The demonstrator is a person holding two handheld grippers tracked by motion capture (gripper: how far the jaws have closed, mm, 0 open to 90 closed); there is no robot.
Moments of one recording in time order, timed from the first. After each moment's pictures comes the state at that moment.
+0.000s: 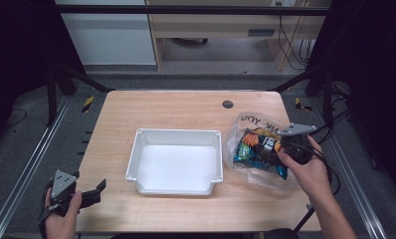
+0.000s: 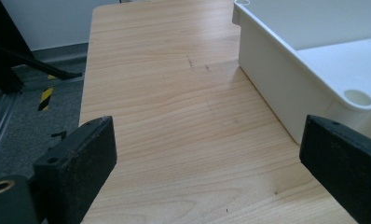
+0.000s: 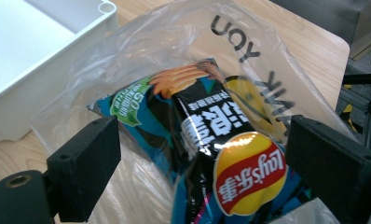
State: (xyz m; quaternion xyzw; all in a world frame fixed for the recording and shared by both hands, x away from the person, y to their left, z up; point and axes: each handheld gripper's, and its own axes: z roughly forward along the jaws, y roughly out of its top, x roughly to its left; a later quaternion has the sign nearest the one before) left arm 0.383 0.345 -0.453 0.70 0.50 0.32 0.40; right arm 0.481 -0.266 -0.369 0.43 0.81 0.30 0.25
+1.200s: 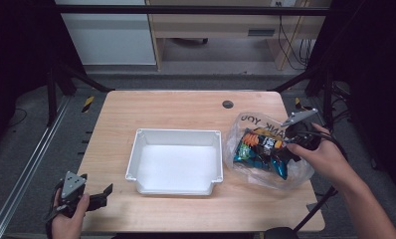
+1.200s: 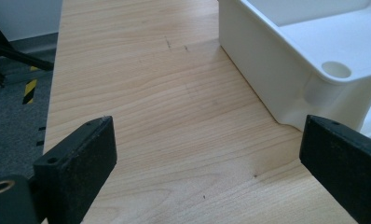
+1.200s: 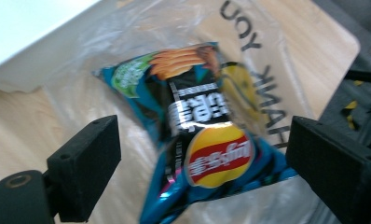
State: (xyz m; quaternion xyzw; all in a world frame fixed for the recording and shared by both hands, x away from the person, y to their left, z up) left arm 0.387 0.328 -0.462 0.73 0.49 0.29 0.38; right arm 0.497 -0.274 -0.330 0.38 0.87 0.22 0.22
